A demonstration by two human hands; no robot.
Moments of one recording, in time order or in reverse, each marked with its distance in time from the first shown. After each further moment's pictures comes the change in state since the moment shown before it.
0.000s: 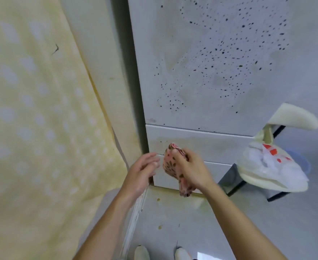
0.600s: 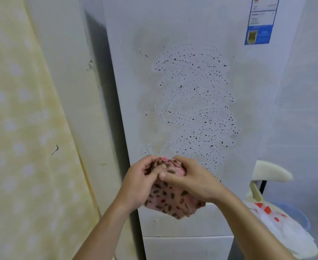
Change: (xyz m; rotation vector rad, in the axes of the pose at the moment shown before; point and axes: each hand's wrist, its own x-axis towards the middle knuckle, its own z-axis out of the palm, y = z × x) left_hand 0.054 0.218 -0.009 0.179 -0.161 0.682; right_hand 0.030 -0.178 -0.105 -0.060 -0.033 -0.474
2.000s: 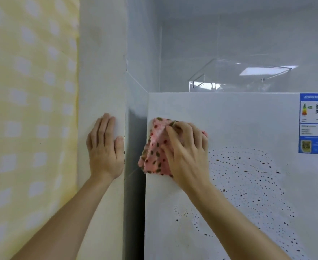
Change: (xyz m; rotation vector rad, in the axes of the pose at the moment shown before) left_hand 0.271 0.053 -0.224 0.903 0.962 0.719; right_hand 0.265 -0.151 -0.038 -1.016 1.037 -0.705
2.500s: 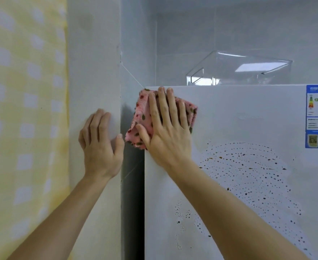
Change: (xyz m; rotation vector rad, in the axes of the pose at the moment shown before) left_hand 0.008 0.004 -0.002 -0.021 0.074 0.023; right_hand 0.047 -0.023 0.041 -0.175 -0.044 -0.058
